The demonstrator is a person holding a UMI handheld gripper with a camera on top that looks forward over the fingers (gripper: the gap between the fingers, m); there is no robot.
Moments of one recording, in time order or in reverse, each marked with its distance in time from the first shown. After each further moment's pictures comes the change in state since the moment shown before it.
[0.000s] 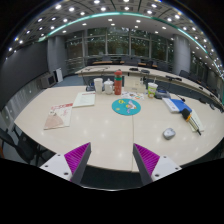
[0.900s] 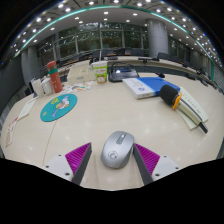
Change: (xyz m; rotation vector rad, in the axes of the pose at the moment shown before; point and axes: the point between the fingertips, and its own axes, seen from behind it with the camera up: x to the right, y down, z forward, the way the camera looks) arm 0.323 0.029 0.245 -0.034 0.153 0.205
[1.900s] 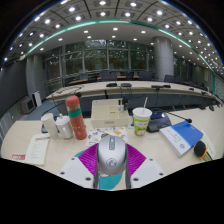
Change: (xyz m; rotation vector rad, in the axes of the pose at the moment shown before) arm -0.203 -0.234 0.065 0.227 -0.014 -0.039
